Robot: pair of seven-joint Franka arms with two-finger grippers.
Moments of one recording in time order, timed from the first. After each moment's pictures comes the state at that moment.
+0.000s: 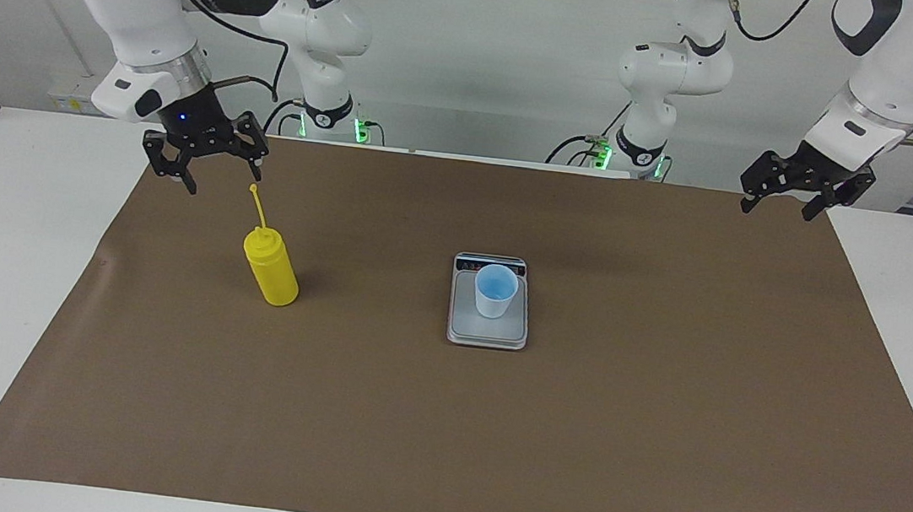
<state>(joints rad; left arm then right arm) 0.04 -0.04 -0.09 -1.60 -0.02 1.52 0.03 -0.12 -0.06 0.11 -1.72 0.04 1.77 -0.33</state>
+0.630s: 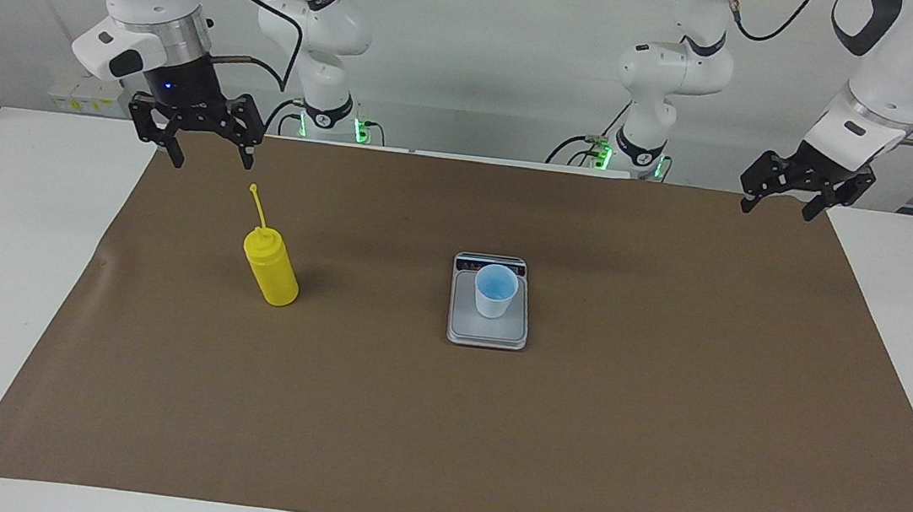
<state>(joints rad) 0.04 -0.04 -0.09 -1.60 -0.02 1.52 0.03 -0.10 -0.01 0.13 -1.57 0.02 1.63 -0.06</state>
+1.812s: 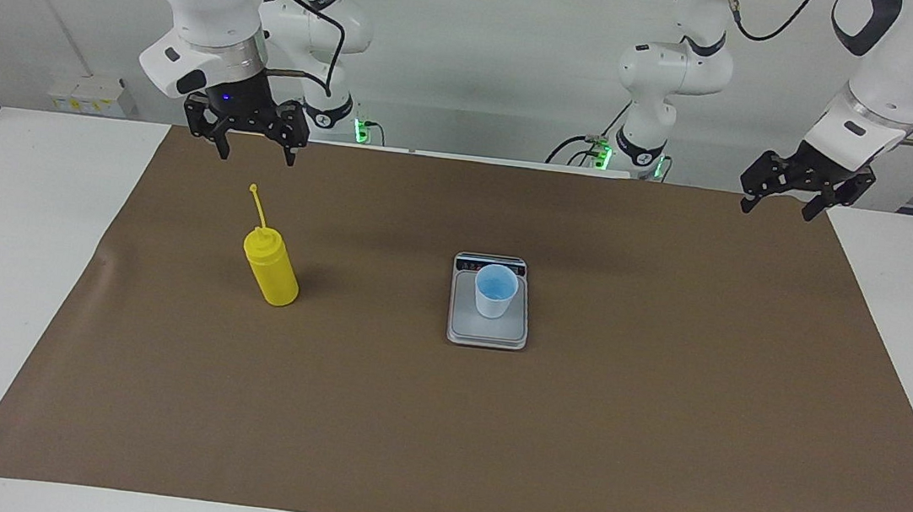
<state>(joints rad) 0.04 -0.04 -0.09 -1.60 -0.02 1.52 0.03 -0.01 -0.01 0.13 -1.59 -0.04 1.54 0.09</state>
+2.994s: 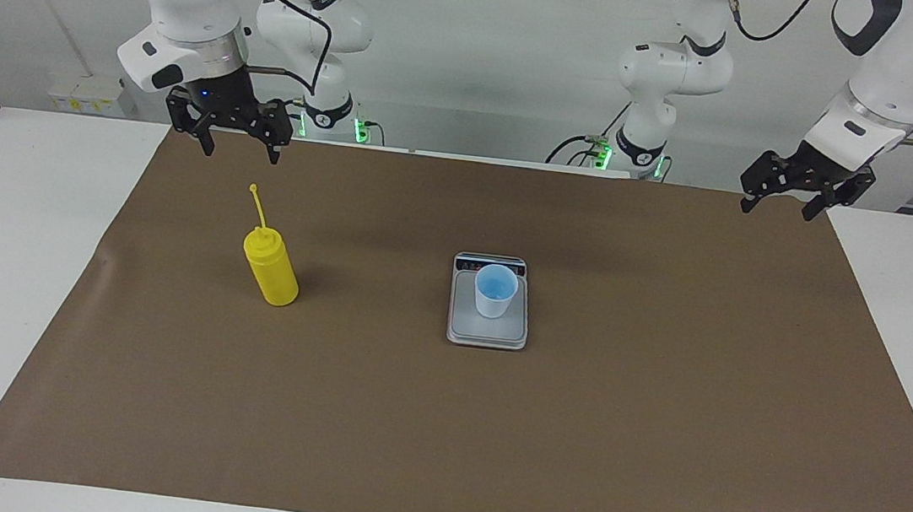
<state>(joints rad) 0.04 -0.04 -0.09 -1.60 -0.02 1.52 0.03 0.05 -0.01 0.04 -1.59 -0.04 1.54 0.09</state>
